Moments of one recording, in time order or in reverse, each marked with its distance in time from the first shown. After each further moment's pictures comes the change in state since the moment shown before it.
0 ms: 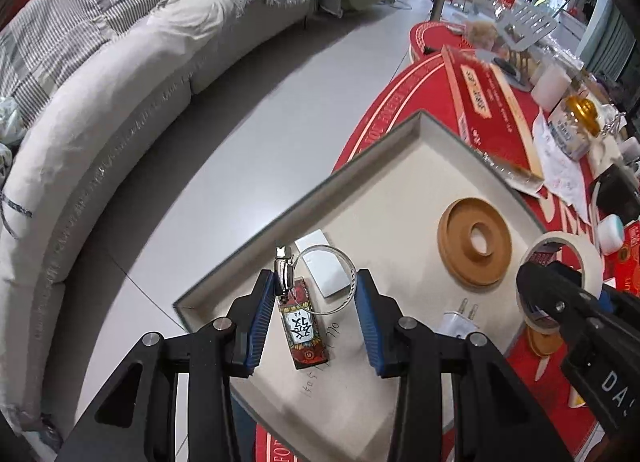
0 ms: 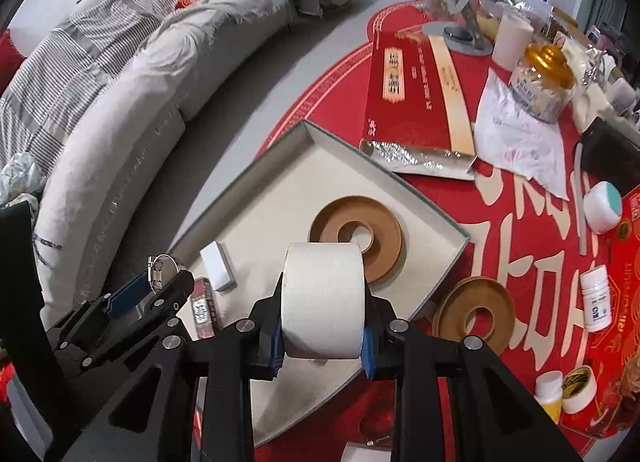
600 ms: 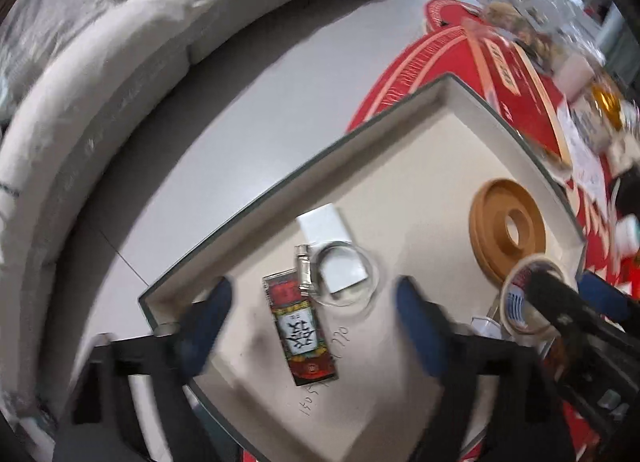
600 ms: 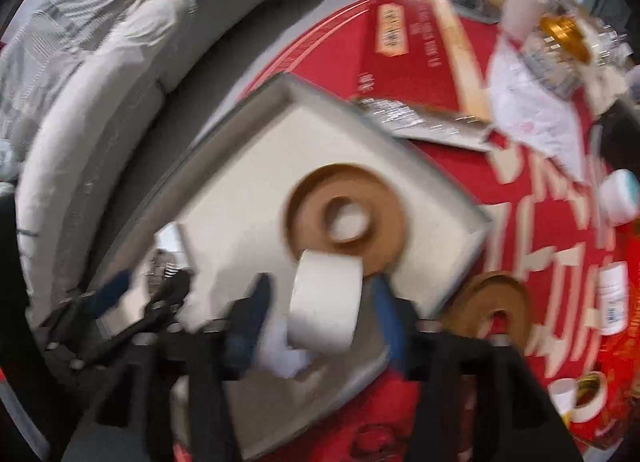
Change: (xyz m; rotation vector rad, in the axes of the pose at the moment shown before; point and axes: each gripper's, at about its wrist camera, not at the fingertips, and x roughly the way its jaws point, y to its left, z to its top) left arm 0.040 0.014 -0.003 -0.061 0.091 -0.022; right arm 0.044 -0.007 0.001 -0.002 0.075 -0.082
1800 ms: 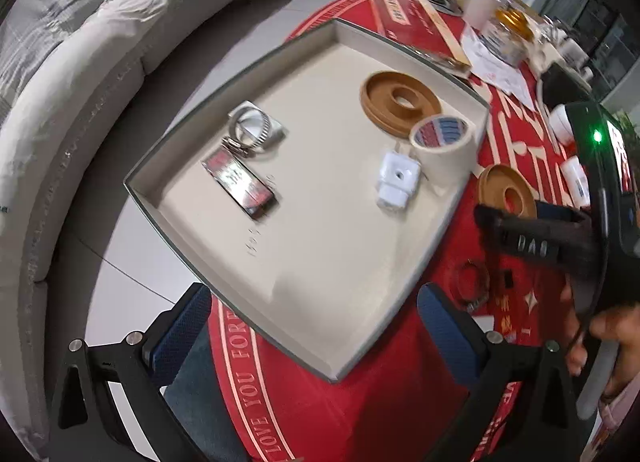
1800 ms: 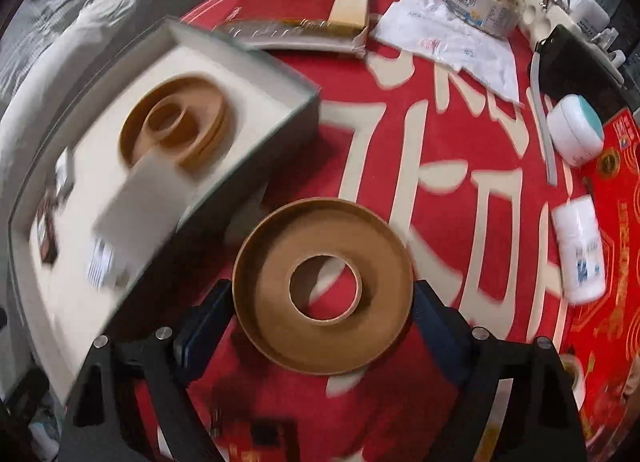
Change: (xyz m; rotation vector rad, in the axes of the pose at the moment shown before) left arm -0.055 -0.033 -0.102 0.229 0.006 -0.083; right arm 0.021 -0.091 -0.073 -0.023 0.042 -0.099
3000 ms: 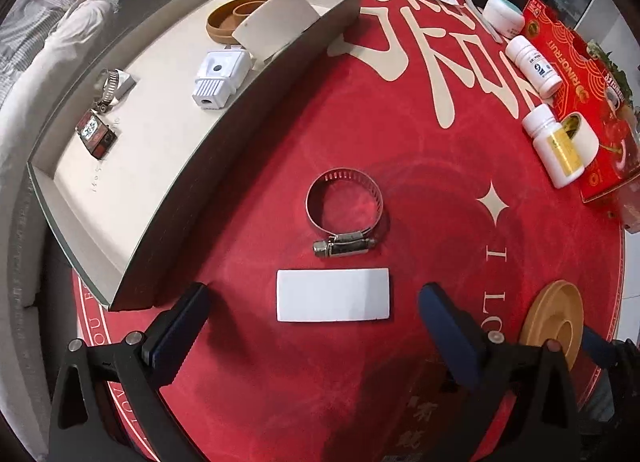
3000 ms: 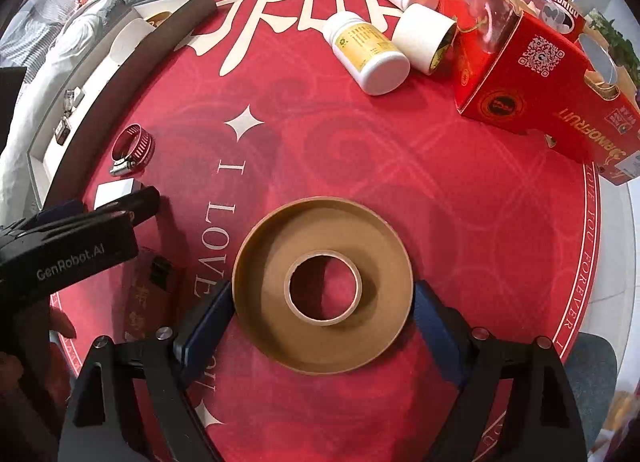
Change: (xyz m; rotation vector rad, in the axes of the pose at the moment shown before) left arm 0.045 -0.107 -0.061 0.170 0.043 -0.015; right arm -0.045 -0.063 -0.204 0.284 0.027 -0.011
